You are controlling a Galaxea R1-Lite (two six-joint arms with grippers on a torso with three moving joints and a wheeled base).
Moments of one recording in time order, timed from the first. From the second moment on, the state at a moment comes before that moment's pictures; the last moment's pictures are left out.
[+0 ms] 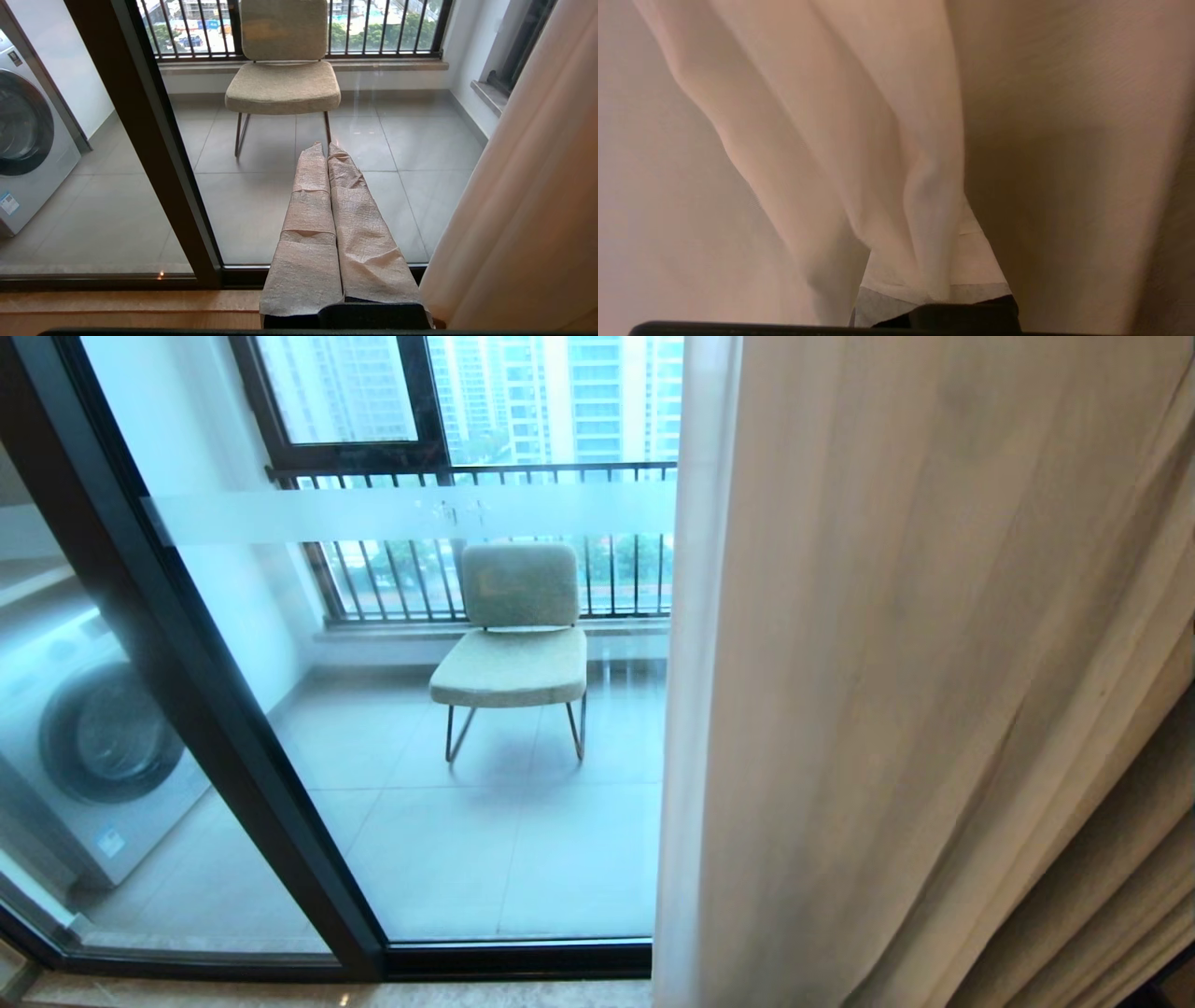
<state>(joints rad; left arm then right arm) 0.00 0.00 0.00 -0.01 0.00 -0.01 -0.14 1.51 -1.46 -0.52 -0.07 -0.01</state>
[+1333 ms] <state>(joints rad) 0.00 0.00 0.00 -0.01 0.00 -0.01 -0.72 1.79 -1.74 -0.53 -0.03 0.02</state>
